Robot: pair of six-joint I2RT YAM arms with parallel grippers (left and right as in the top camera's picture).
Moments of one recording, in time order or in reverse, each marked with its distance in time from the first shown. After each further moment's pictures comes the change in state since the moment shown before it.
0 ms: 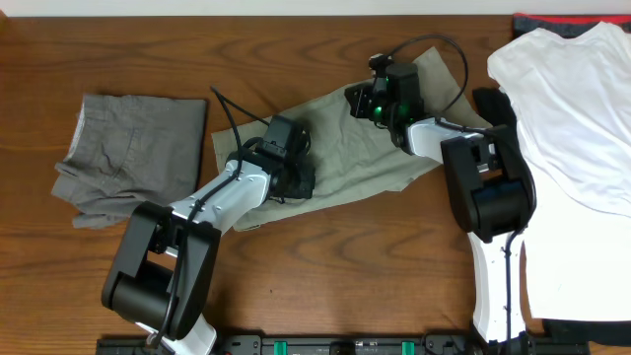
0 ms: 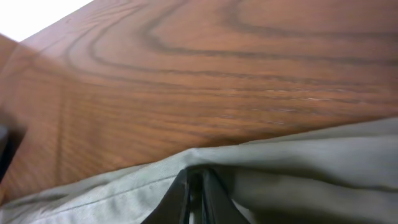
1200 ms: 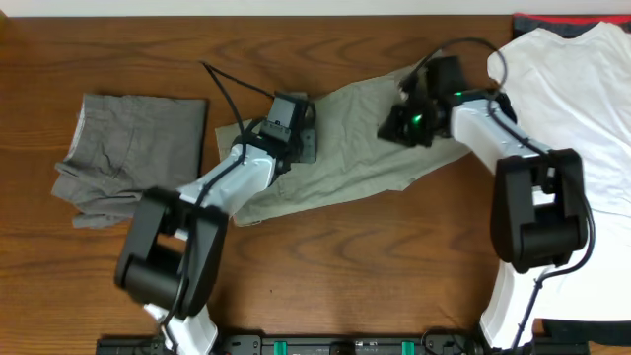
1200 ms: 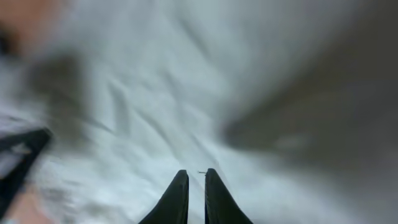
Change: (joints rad) left arm 0.016 0.101 0.122 0.187 -0.212 -0.071; right arm -0.105 -0.275 0.005 -0.946 -0.128 -0.174
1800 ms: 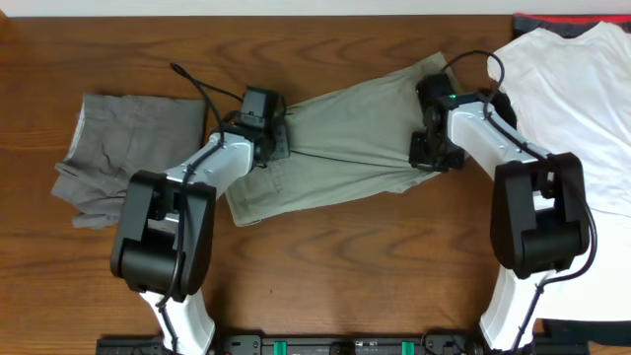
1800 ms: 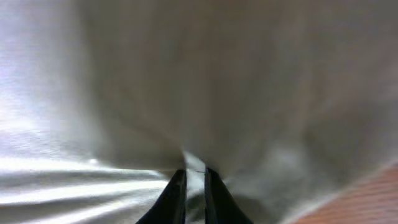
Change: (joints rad) left arm 0.145 0.058 0.033 -0.089 0.007 -0.013; right arm 0.005 -0.024 -0.032 -0.301 0.573 0.050
